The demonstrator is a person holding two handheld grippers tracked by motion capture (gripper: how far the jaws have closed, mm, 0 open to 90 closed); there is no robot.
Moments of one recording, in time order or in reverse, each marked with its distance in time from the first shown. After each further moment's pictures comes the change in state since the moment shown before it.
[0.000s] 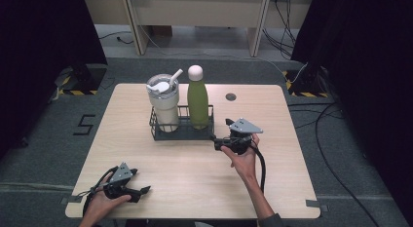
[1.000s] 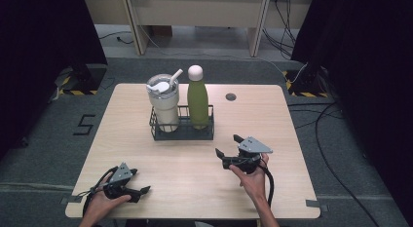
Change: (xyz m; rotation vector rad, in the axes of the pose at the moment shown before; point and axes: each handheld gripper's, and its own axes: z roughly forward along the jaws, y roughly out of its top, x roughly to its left) left arm 0.000 0.000 0.000 -0.001 0.001 0.000; right arm 0.014 -0.034 -0.043 0.025 -0.010 -0.011
